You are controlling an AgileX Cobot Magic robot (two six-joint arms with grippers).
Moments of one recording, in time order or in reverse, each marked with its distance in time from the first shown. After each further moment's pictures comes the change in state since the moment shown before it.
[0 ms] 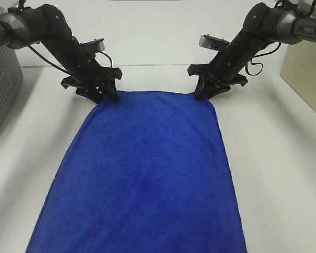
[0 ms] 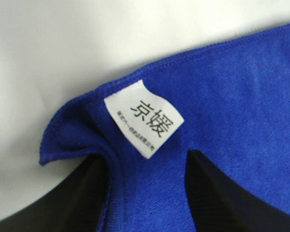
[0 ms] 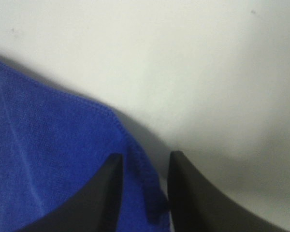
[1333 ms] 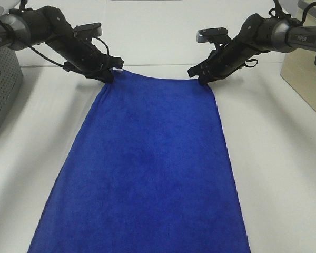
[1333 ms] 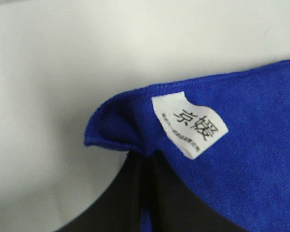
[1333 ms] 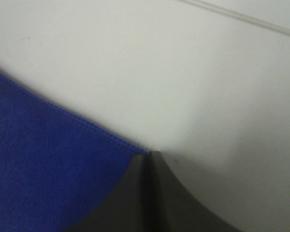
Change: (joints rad) left arm 0.000 0.003 0.000 0.020 -0.344 0.058; right arm 0.005 0.031 0.010 0.005 -0.397 -0.286
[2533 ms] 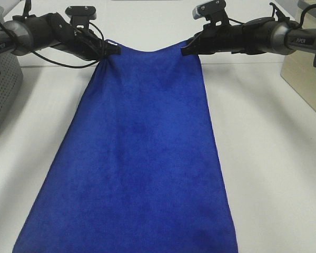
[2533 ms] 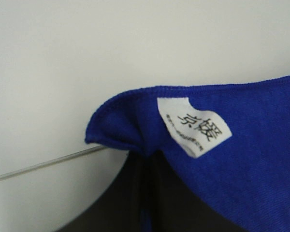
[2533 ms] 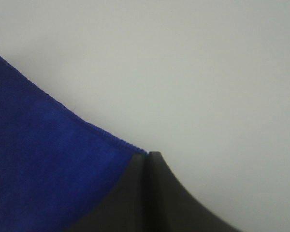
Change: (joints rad) left arm 0.000 0.026 0.000 0.037 -0.392 0.075; right arm 0.000 0.008 0.000 0.897 -0.249 -1.031
